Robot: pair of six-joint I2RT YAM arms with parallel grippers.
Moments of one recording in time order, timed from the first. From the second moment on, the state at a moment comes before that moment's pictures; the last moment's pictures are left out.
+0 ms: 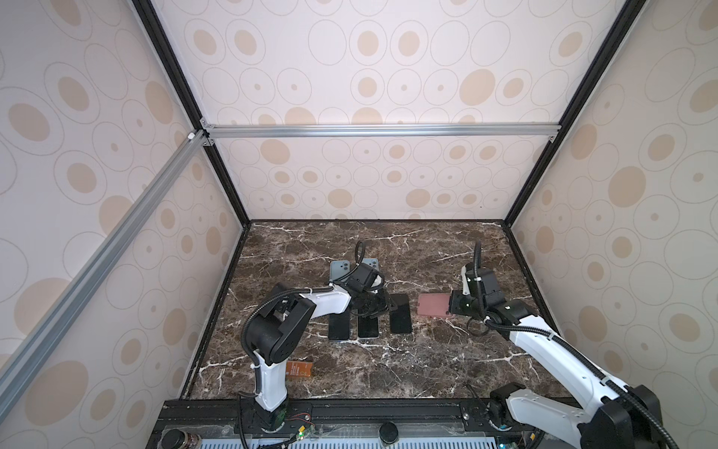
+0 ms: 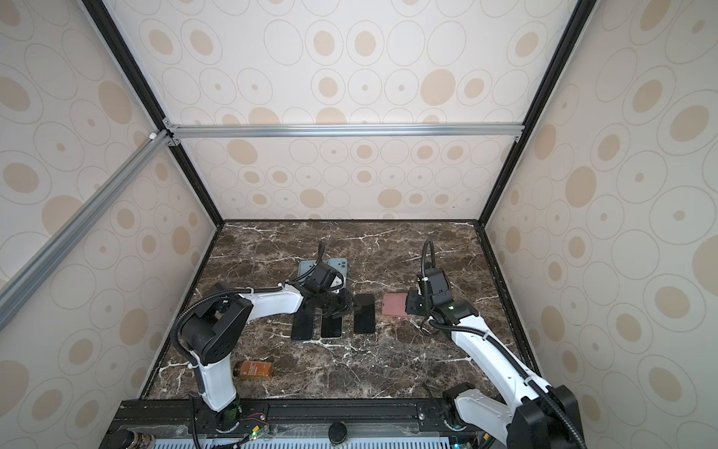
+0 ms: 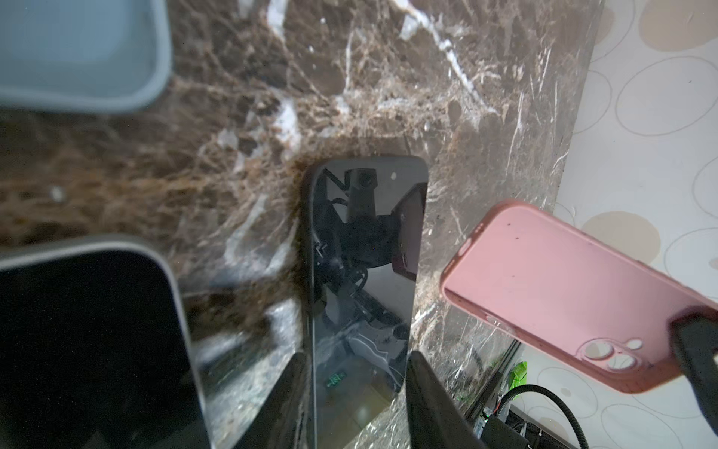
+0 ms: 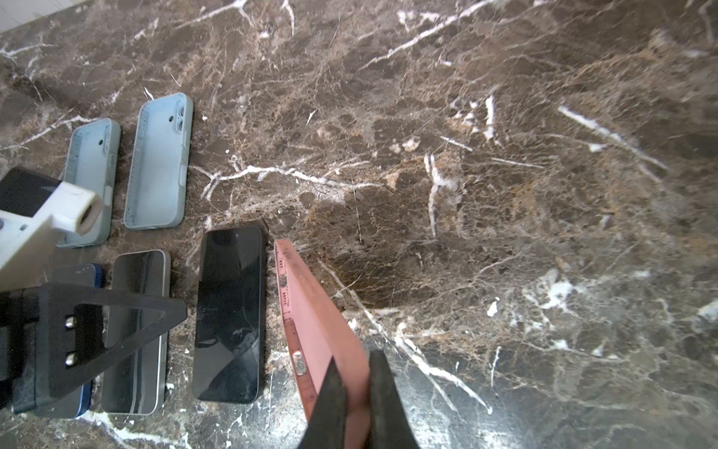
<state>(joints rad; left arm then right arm) -0.65 1.85 1.07 -0.13 0.44 -0.88 0.34 1.05 0.76 -0.54 0.08 0.44</state>
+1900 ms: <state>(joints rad) -0.97 1.42 1.32 -0.59 0.11 0.18 0.34 1.07 1.20 -0.98 -0.64 -0.09</state>
